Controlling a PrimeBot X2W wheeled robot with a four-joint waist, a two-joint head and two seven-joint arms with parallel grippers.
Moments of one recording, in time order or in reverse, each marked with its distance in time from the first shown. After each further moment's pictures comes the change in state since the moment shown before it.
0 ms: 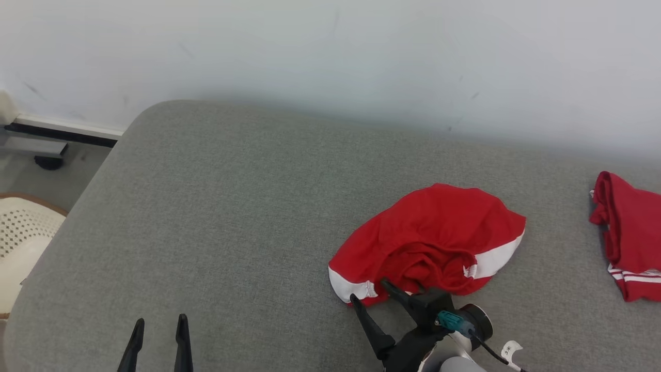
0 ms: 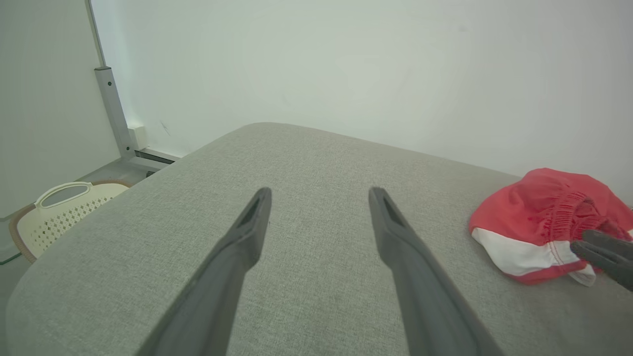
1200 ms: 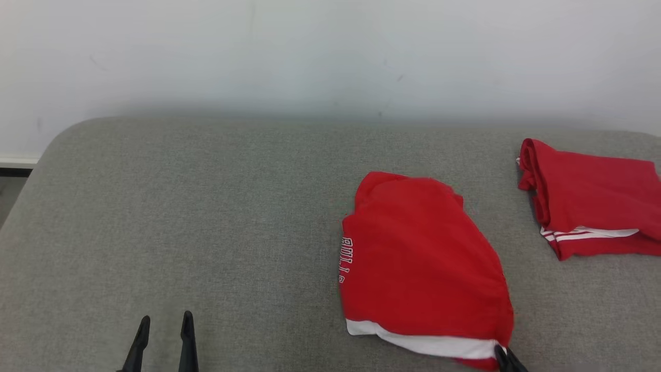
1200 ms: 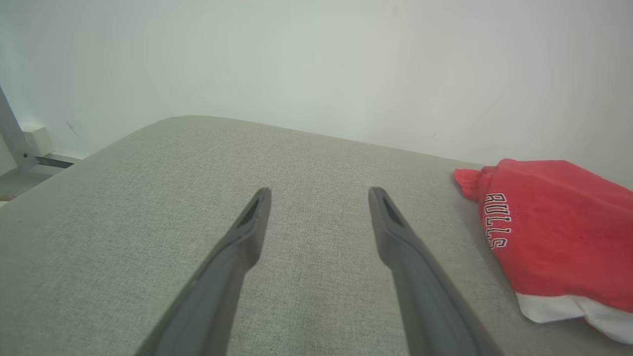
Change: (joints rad) left arm -0.012 0.000 -0.019 0.003 -0.023 0.006 0.000; right arm 0.510 -0.193 -0.355 -0.485 0.093 0.000 0.000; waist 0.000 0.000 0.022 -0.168
